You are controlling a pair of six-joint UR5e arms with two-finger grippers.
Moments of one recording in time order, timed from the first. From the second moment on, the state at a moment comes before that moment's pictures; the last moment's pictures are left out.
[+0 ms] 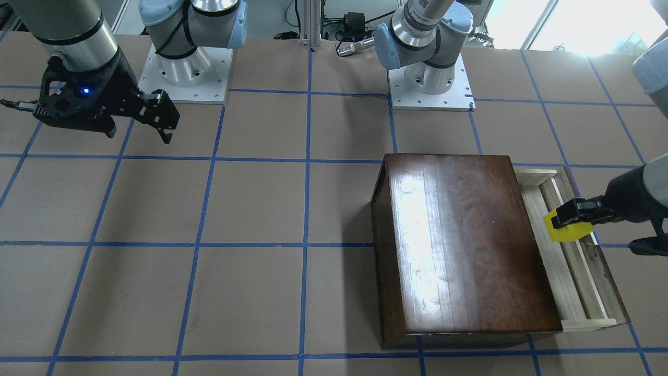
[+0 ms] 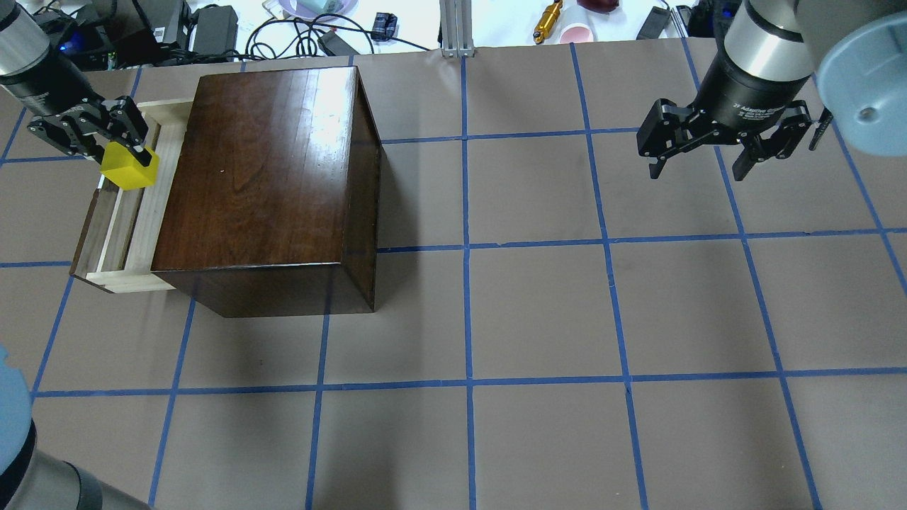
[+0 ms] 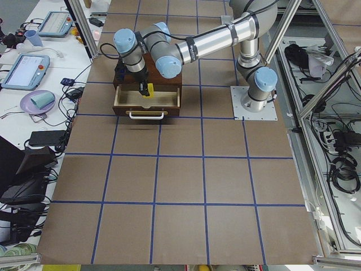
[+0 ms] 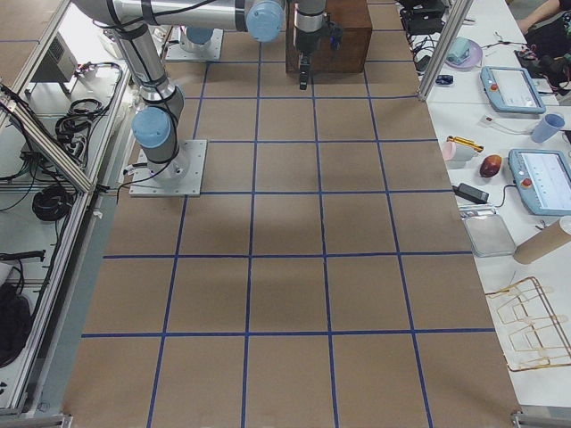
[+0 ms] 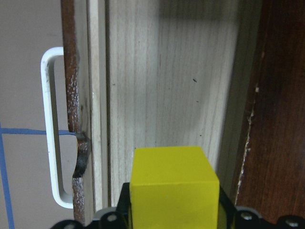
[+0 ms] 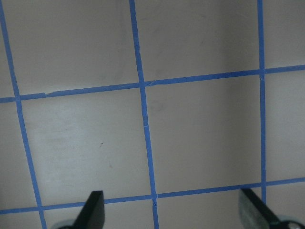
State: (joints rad) left arm -1.17 -1.94 -1.37 -1.57 1.53 0.35; right arm 1.52 -1.59 1.63 -1.60 -1.59 0.04
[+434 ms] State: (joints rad) left arm -1.17 -1.98 -1.42 -1.48 1.53 0.35; right arm 1.52 -1.59 1.63 -1.60 -1.59 0.04
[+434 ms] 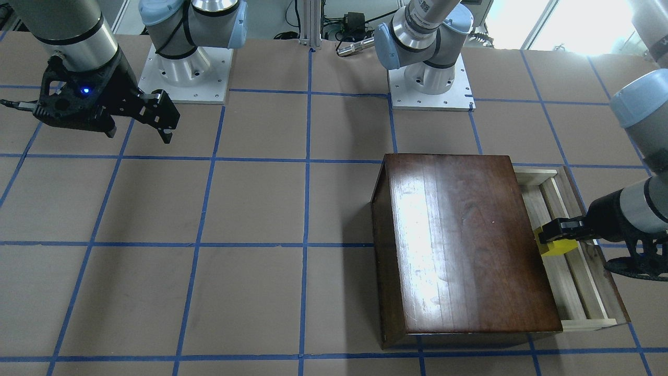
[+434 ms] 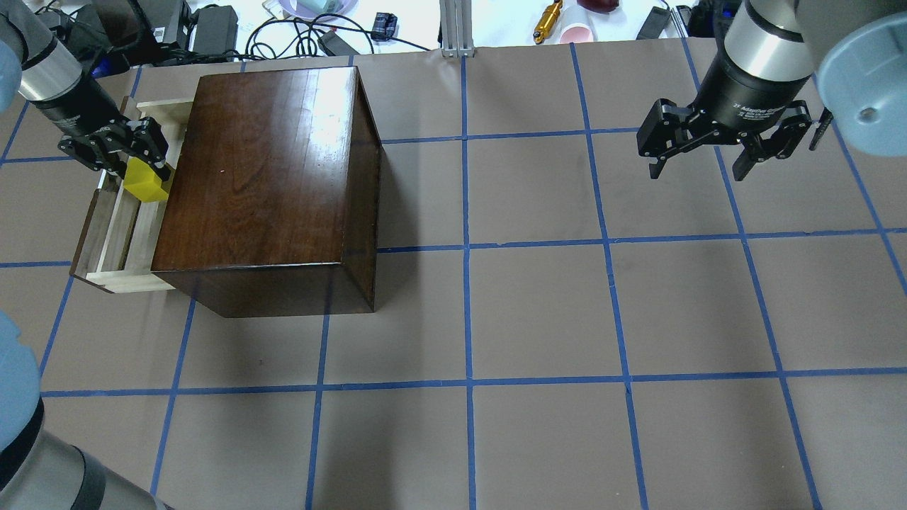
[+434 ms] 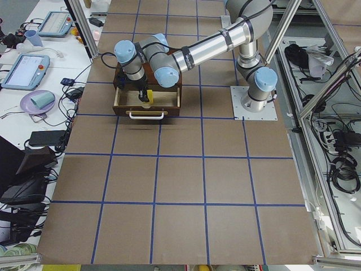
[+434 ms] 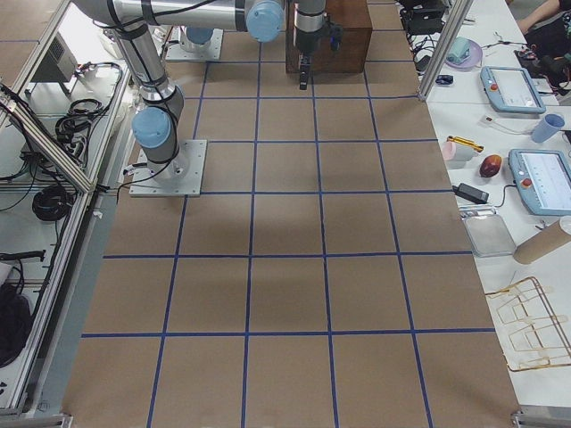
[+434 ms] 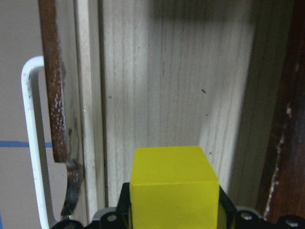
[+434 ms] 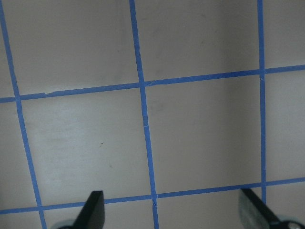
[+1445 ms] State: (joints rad) left arm -1.17 -1.90 -1.41 -1.53 1.54 0.35; right arm 1.52 -1.59 1.63 -1.60 -1.59 0.04
